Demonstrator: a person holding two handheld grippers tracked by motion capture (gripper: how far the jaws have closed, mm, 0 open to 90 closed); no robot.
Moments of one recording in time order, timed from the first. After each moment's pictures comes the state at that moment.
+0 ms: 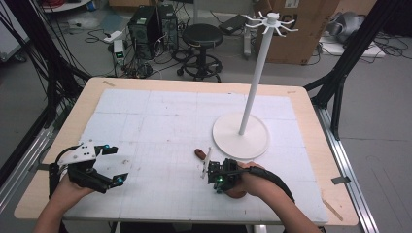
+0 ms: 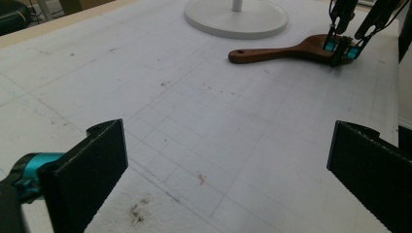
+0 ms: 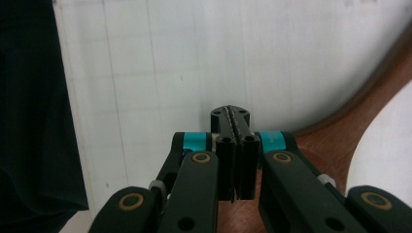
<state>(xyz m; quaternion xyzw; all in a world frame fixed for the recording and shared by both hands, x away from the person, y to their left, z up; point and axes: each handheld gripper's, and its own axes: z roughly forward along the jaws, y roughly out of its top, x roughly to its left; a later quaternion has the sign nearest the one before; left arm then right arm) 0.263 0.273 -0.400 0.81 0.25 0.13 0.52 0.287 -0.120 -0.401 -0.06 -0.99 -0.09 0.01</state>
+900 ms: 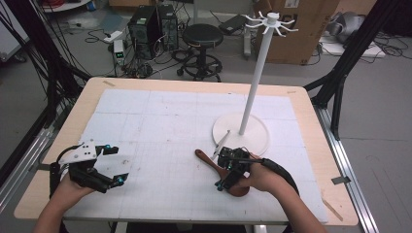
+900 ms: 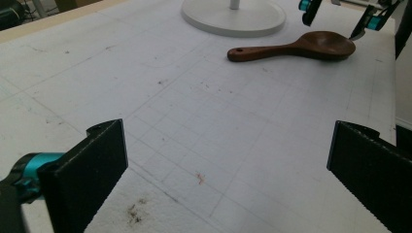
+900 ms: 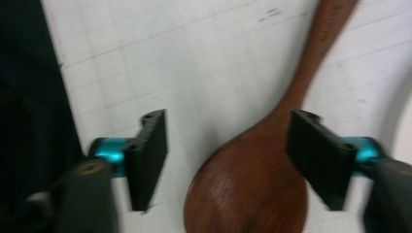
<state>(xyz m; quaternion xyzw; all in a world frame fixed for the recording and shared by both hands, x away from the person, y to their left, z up) 0.265 0.273 -0.402 0.81 0.25 0.12 0.52 0.303 -0.146 -0.377 -0.16 -0.97 -0.18 0.01</state>
